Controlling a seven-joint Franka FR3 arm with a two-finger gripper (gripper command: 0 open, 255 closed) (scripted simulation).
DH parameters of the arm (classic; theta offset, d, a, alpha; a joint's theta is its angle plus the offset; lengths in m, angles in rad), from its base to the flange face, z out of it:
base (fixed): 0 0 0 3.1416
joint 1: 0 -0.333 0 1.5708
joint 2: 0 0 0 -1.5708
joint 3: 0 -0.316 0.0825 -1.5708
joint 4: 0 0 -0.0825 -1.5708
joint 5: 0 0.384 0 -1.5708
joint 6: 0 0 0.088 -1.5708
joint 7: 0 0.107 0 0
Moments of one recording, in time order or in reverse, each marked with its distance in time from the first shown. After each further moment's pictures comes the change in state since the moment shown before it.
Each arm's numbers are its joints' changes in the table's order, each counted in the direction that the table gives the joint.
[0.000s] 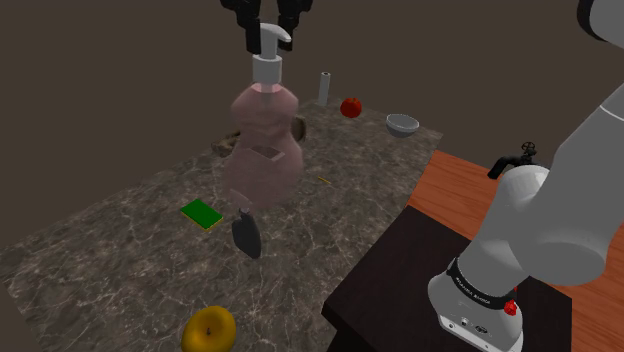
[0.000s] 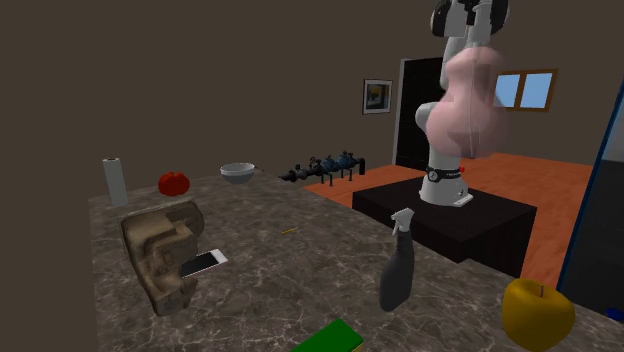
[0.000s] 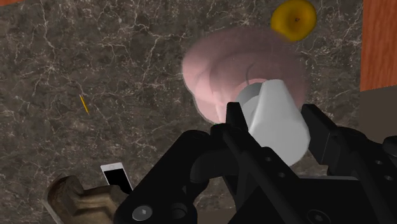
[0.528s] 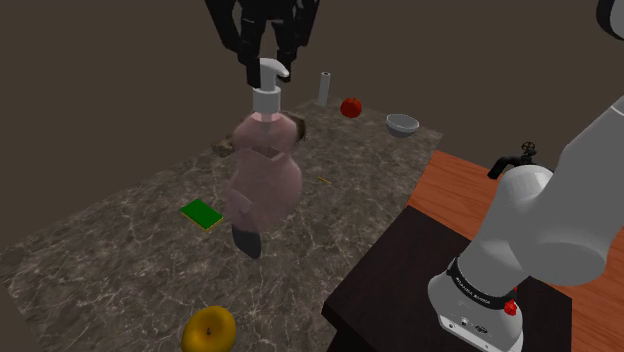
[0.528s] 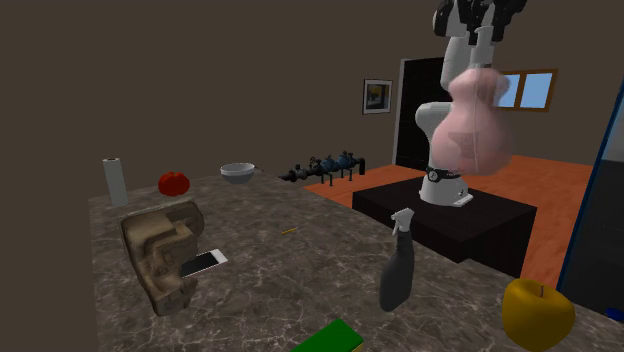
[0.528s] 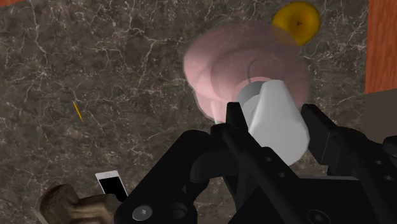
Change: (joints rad) arm -0.004 -0.059 -0.002 -0.168 0.017 -0.110 0.005
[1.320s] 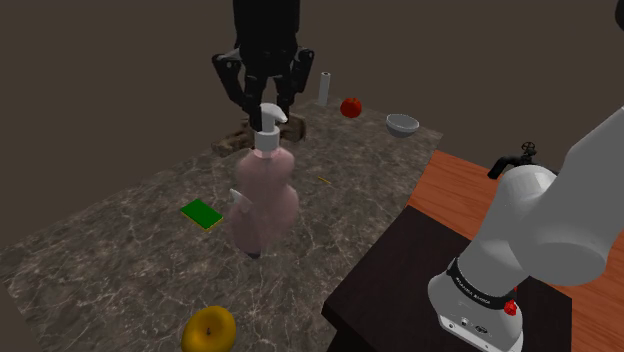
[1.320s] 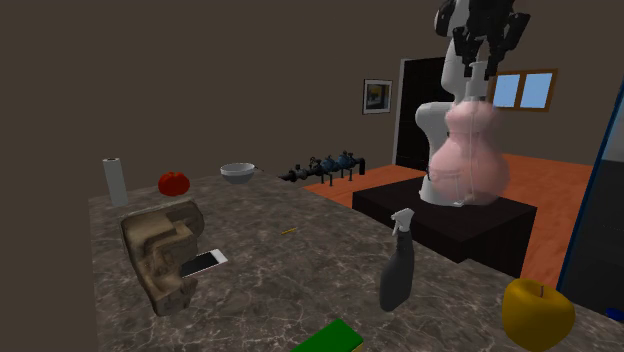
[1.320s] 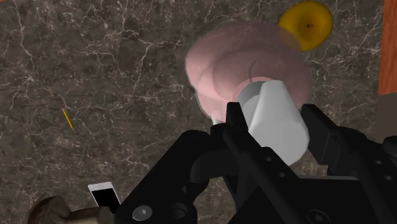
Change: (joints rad) arm -0.001 -0.058 0.004 -0.226 0.015 -0.170 -0.014
